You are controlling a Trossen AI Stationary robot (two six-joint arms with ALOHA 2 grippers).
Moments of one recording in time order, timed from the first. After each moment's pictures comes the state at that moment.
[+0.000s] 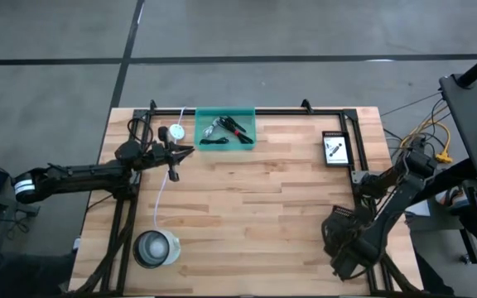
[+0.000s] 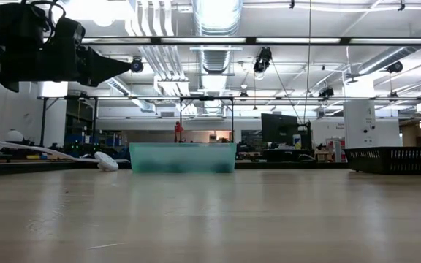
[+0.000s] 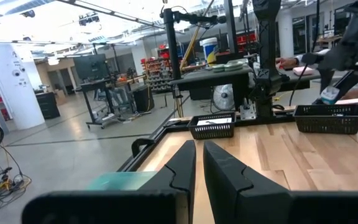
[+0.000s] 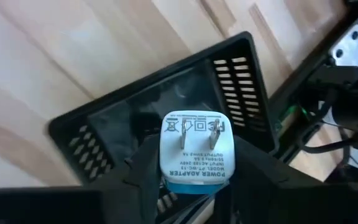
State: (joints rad) left arm 0.43 0.69 0.06 0.78 0.18 0.17; right arm 0.94 1.63 1.17 -1.44 0.08 1.70
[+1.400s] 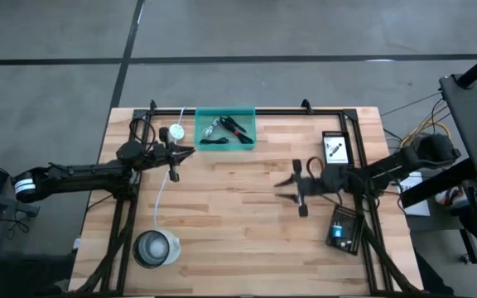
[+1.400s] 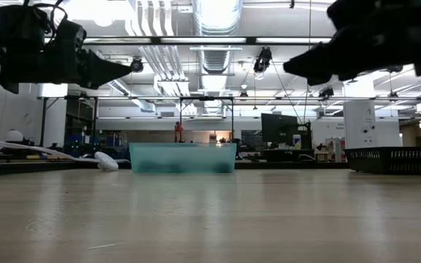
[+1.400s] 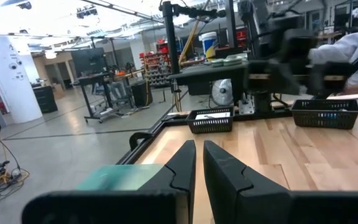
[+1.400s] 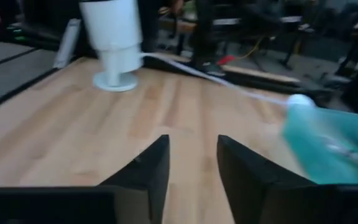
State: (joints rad) left arm 0.43 0.70 0.06 0.78 0.18 0.16; right arm 0.17 1.23 0.29 0.77 0.10 -0.11
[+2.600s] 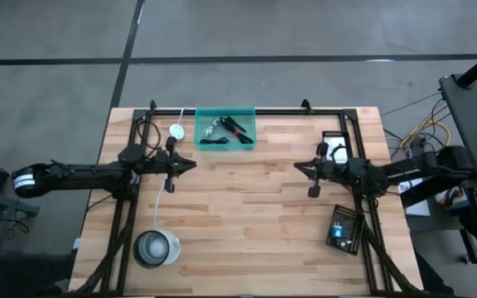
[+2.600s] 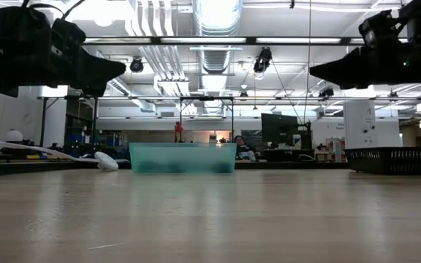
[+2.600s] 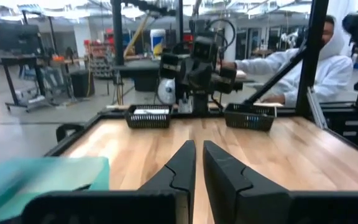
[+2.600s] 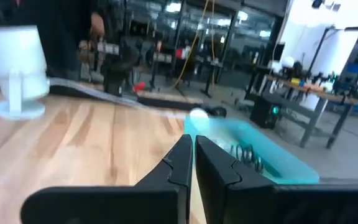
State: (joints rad) left arm 0.35 0.72 0.03 0.78 0.33 0.01; right arm -0.02 0.89 0.01 0.94 0.22 -0.19
